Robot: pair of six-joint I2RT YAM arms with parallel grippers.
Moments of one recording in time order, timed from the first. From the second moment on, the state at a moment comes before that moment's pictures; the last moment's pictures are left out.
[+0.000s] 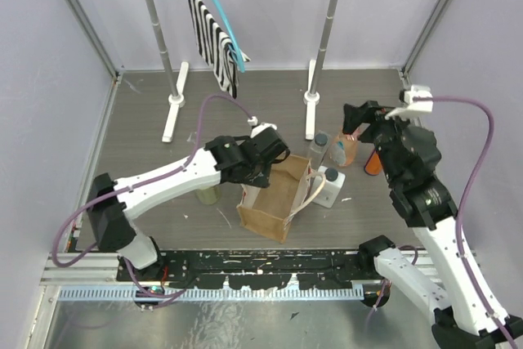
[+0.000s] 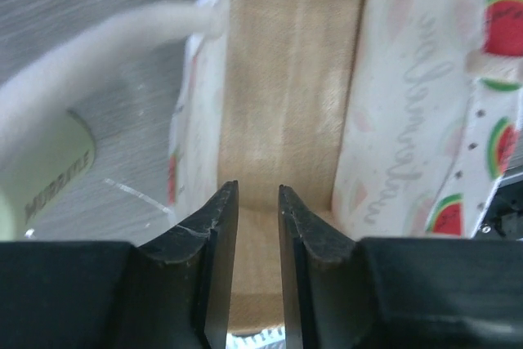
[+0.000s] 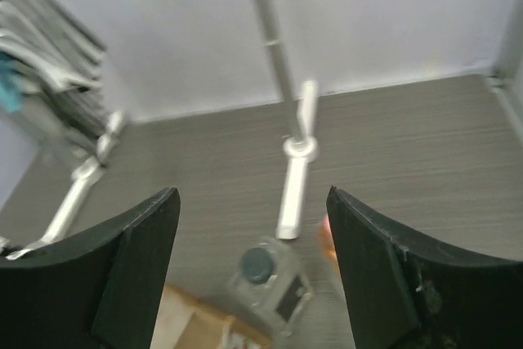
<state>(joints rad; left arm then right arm) -1.07 1.64 1.51 -0.93 -0.28 -0.71 0.38 0.68 0.96 -0.25 0.37 0.26</state>
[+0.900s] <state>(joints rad) -1.10 1.13 1.35 -0.95 -0.62 -0.79 0.88 1.29 1.00 -0.62 0.10 0.65</state>
